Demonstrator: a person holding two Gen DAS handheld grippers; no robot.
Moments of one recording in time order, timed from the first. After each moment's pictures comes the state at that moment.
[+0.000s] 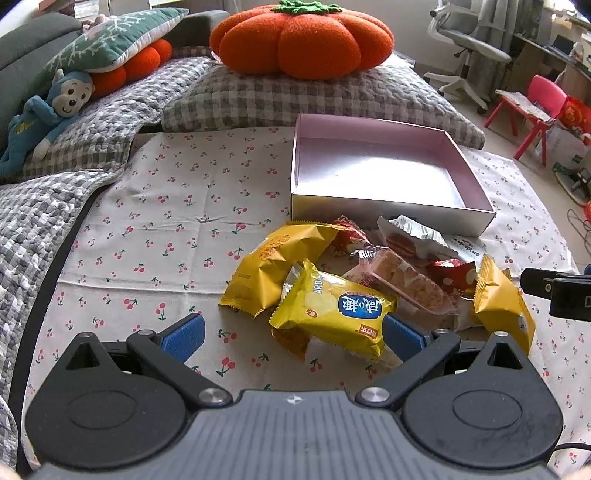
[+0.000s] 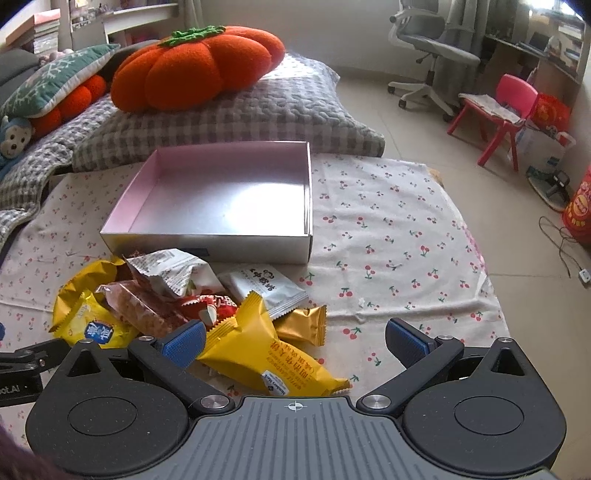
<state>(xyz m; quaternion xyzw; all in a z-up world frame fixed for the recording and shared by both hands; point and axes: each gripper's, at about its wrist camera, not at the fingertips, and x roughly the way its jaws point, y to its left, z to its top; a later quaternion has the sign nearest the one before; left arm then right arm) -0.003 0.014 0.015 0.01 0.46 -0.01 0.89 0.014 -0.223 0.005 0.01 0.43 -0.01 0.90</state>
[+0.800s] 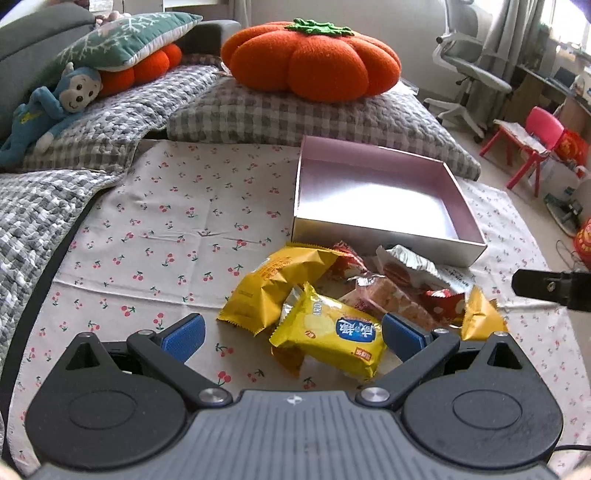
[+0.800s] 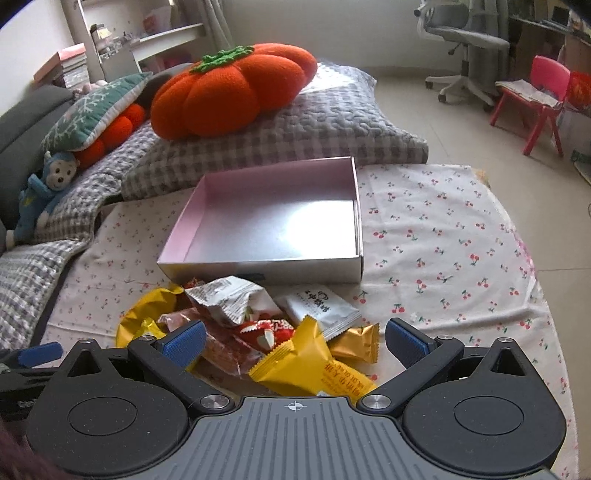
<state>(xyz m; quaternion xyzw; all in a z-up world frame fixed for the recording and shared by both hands) -0.002 0.028 0.026 -0.03 0.44 -0.02 0.90 0.024 -0.231 0.024 0.08 0.42 0.07 0.90</state>
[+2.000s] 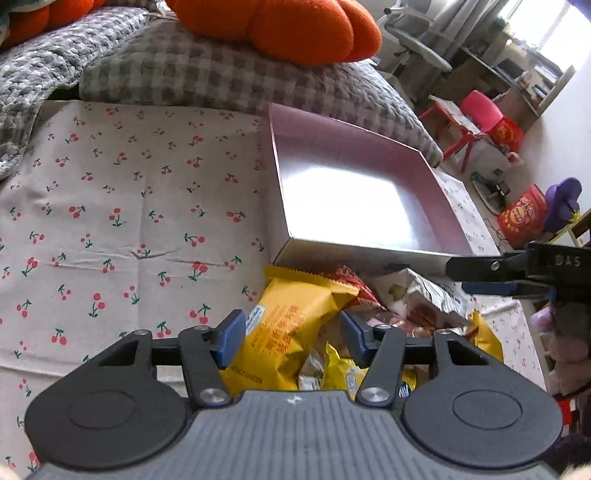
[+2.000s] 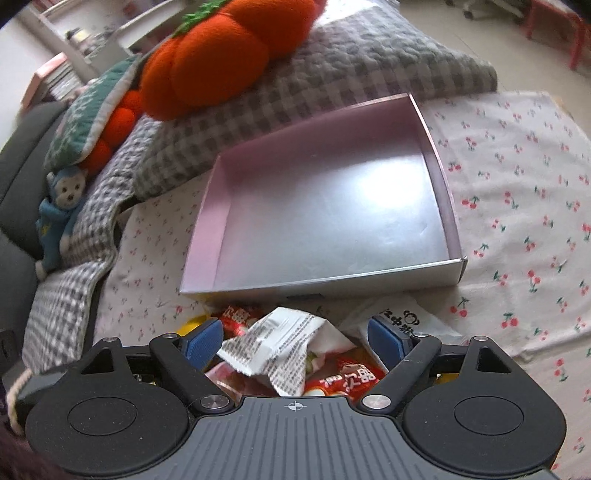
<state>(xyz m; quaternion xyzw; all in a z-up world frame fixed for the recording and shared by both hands) 0.096 0.087 -0.022 -0.10 0.50 -0.19 0.84 0.131 -0.212 -0.024 0.20 0.51 0.12 0.82</state>
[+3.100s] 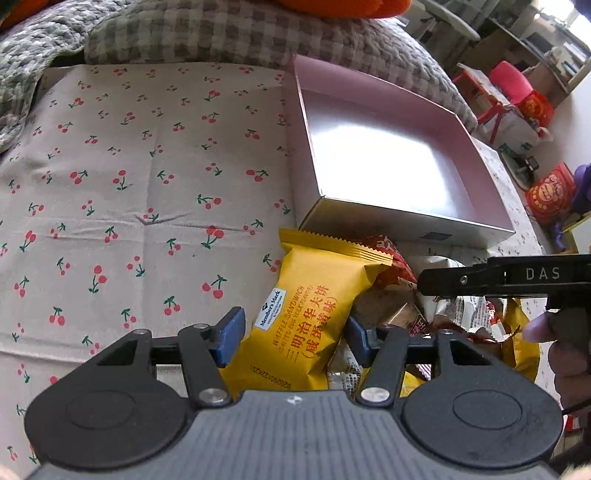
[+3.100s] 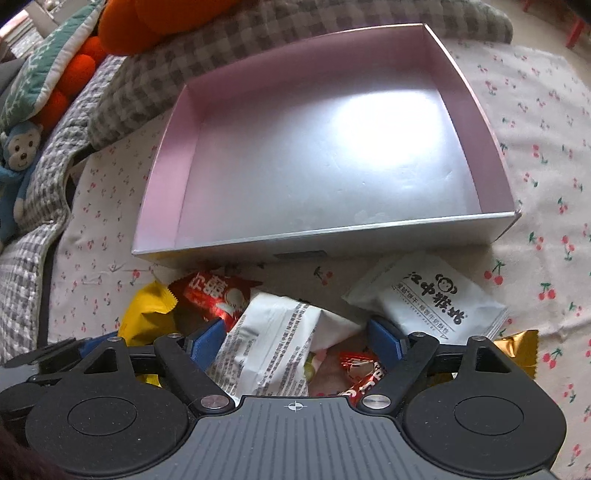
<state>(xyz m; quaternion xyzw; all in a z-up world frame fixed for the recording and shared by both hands) 0.107 0.082 -0.044 -0.07 0.55 -0.15 0.82 0.152 -0.172 -0.066 0.16 0.59 0.09 0.79</state>
